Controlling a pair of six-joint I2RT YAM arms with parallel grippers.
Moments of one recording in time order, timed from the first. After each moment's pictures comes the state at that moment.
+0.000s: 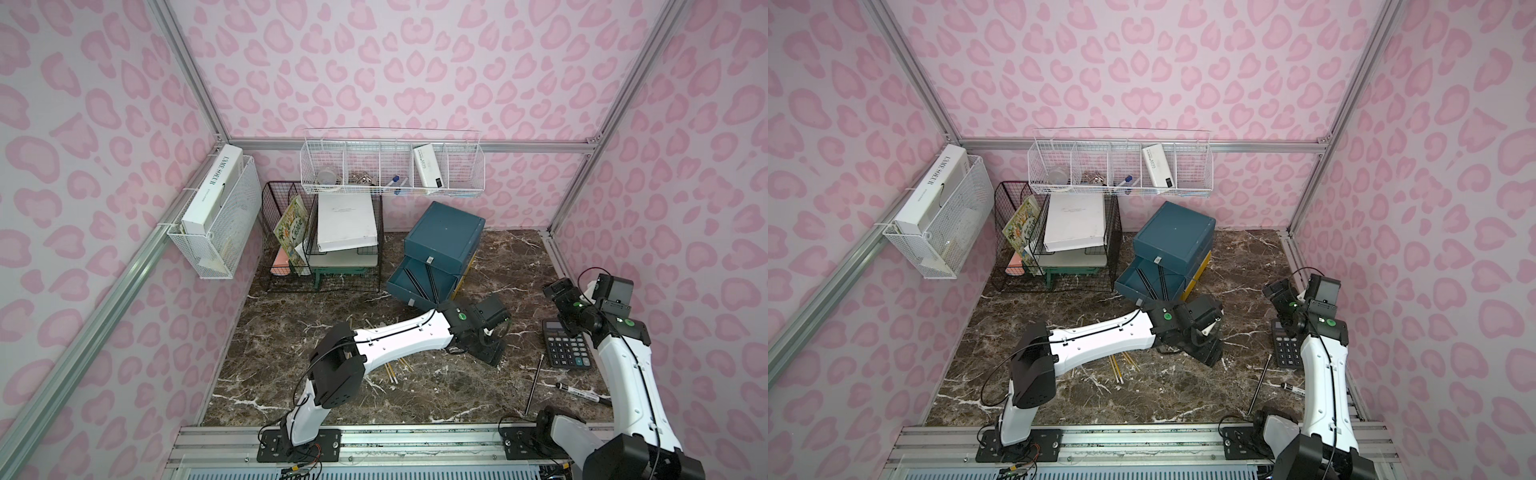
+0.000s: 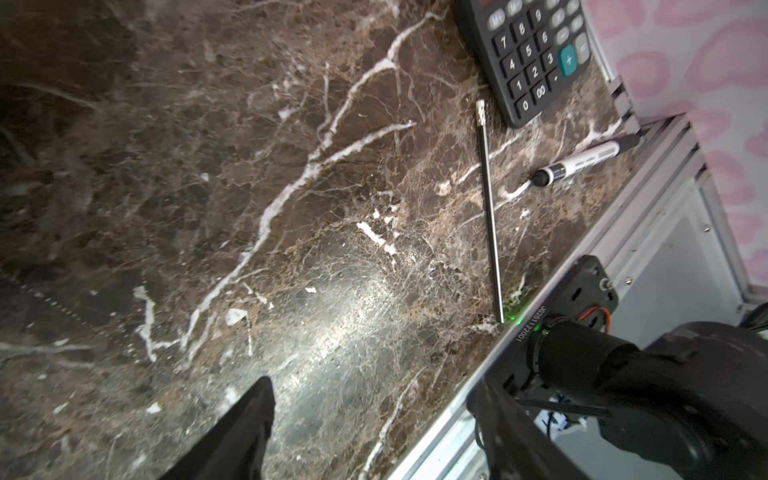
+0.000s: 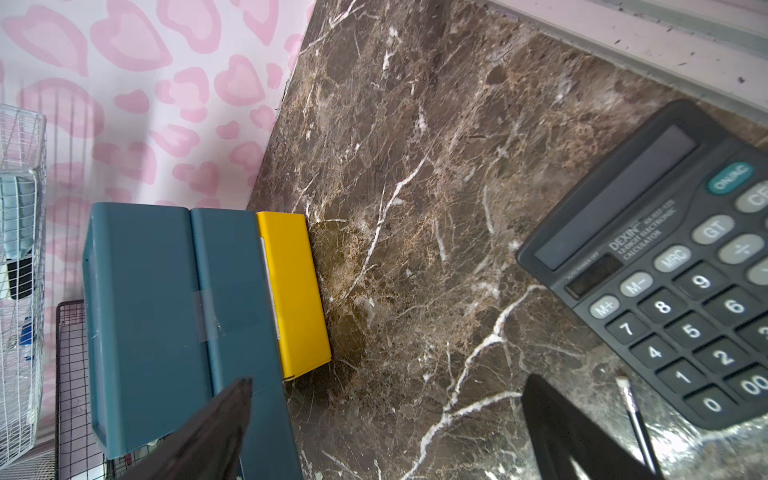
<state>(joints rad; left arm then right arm) -1.17 2.09 1.83 -0.79 0.09 -0.55 -0.32 1.03 0.88 -0.65 -0.32 0.76</state>
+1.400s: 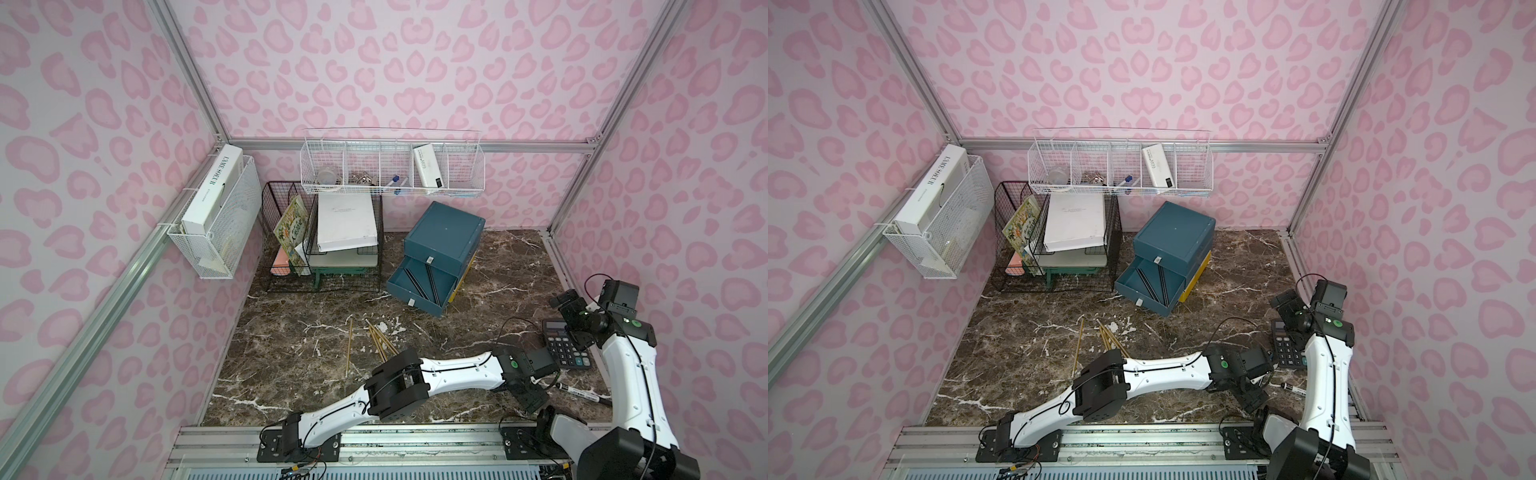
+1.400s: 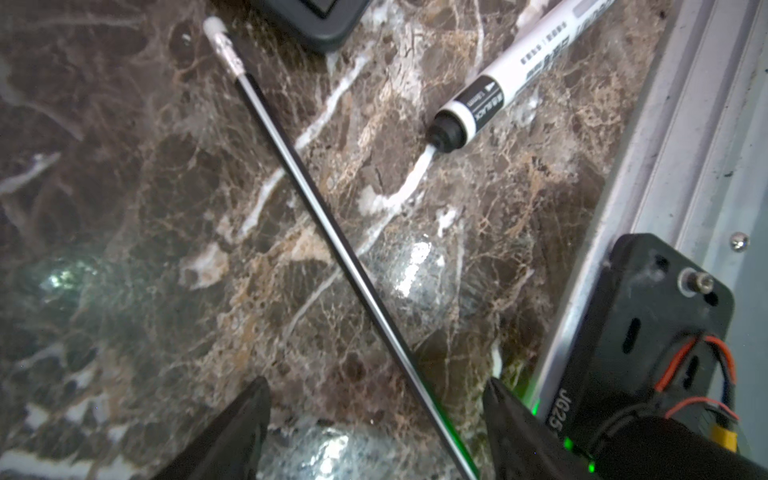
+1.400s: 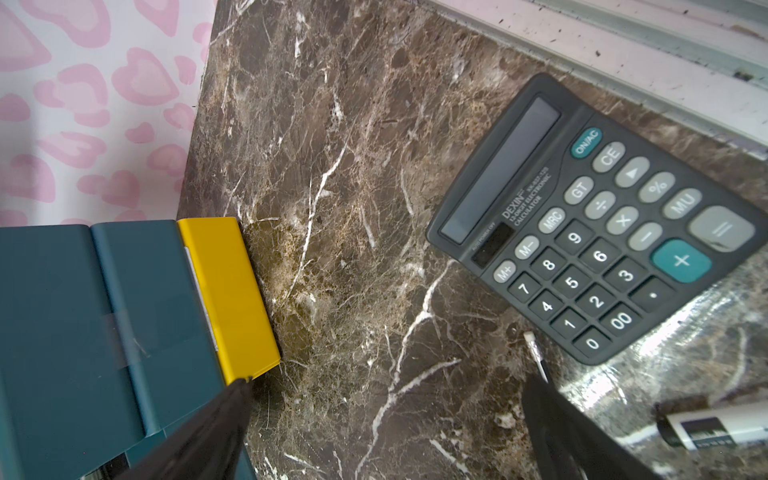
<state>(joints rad) -1.35 2.56 2.24 -0.71 0.07 -0.34 -0.39 1.04 0.89 -0.78 -0.28 0.71</state>
